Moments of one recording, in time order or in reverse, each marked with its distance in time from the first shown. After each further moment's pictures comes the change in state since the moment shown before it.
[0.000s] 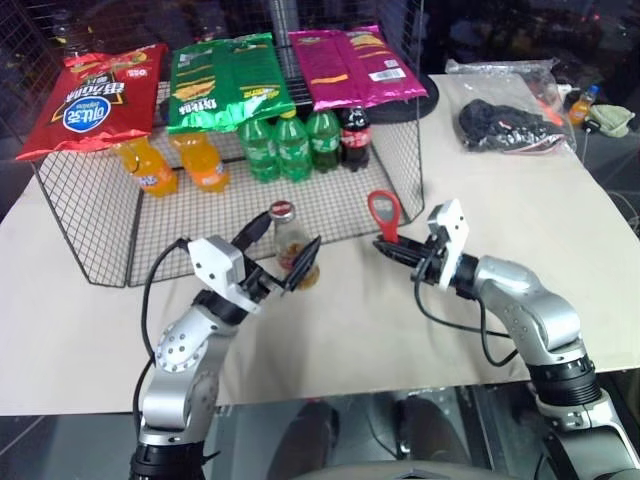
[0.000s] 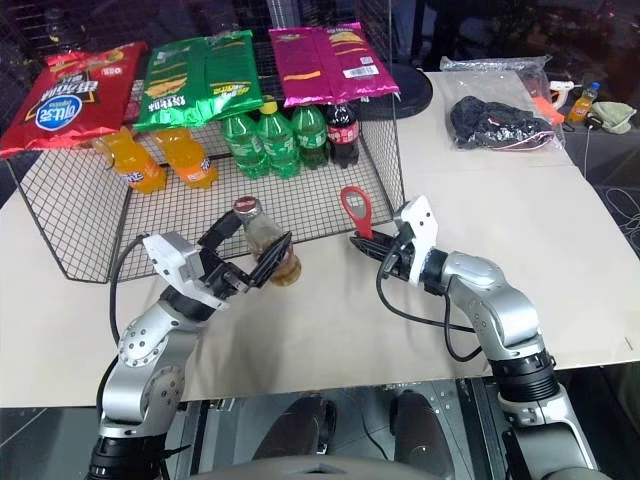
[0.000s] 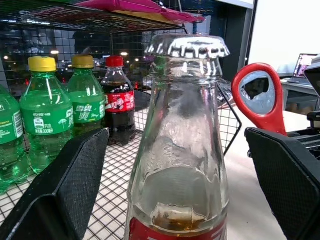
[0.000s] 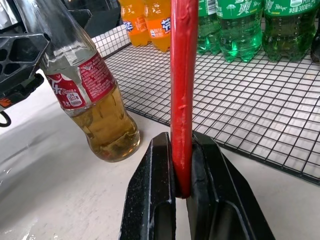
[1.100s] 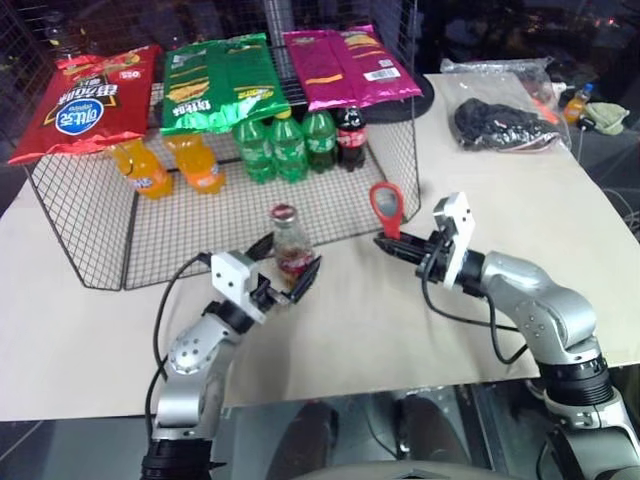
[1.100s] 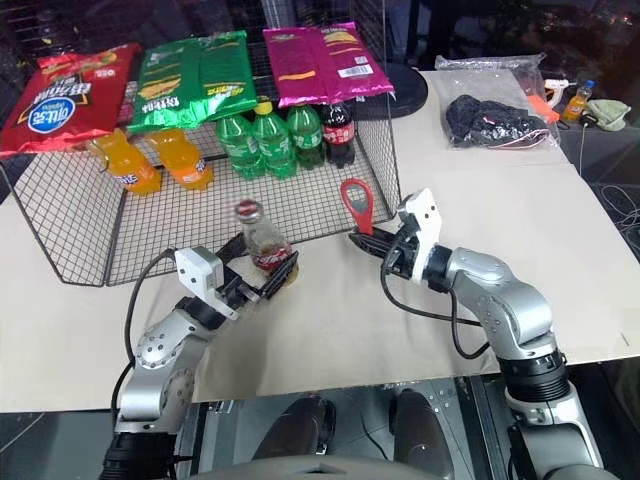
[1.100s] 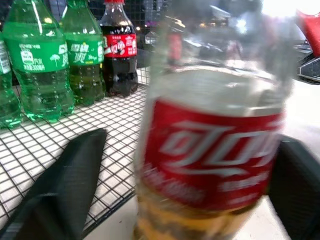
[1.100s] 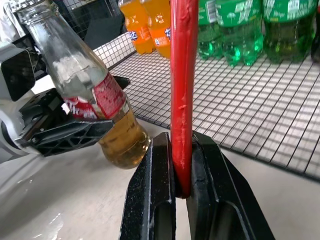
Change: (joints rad) left arm 0.005 -0.033 -0.010 0.189 0.100 -0.065 -0.046; right arm -0.015 -0.025 -0.028 -0.088 0.095 0.115 -0.049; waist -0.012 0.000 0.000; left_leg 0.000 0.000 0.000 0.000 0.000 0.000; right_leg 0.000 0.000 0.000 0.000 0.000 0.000
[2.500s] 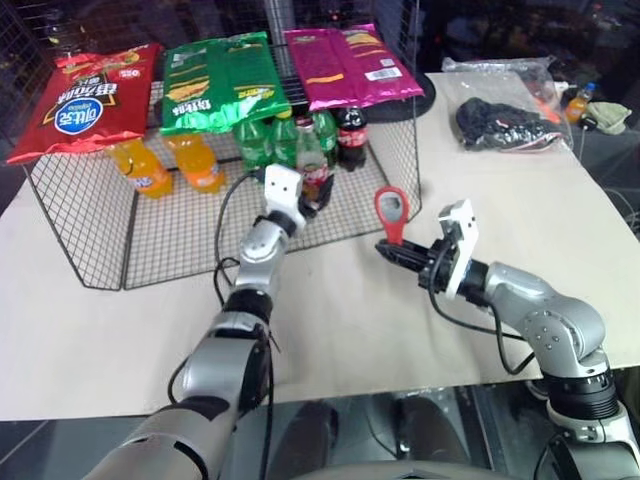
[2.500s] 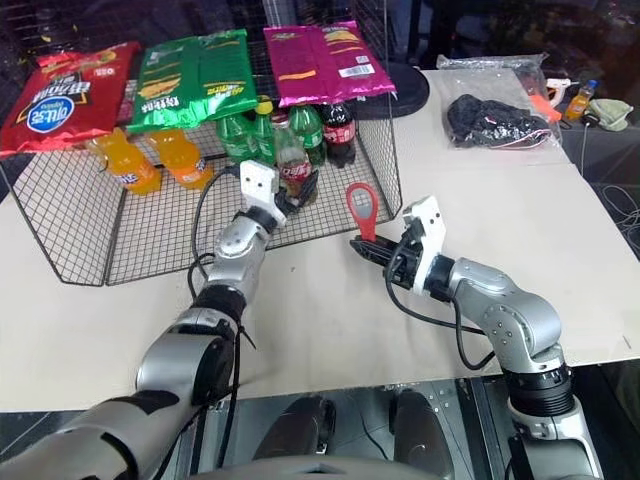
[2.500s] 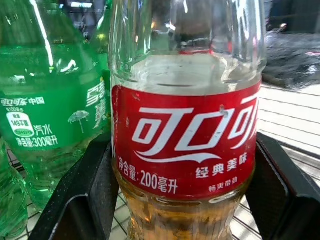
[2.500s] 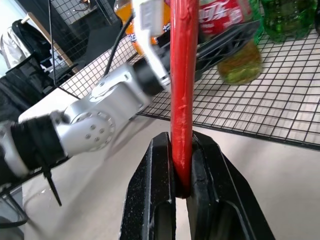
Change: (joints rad) left arm -0.768 -0.094 0.024 1.025 0.212 -0.378 0.154; right arm 0.054 0.014 -0.051 -0.072 0.146 0.137 -0.105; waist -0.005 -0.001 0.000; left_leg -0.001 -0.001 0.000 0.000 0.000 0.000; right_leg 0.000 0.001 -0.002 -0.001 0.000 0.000
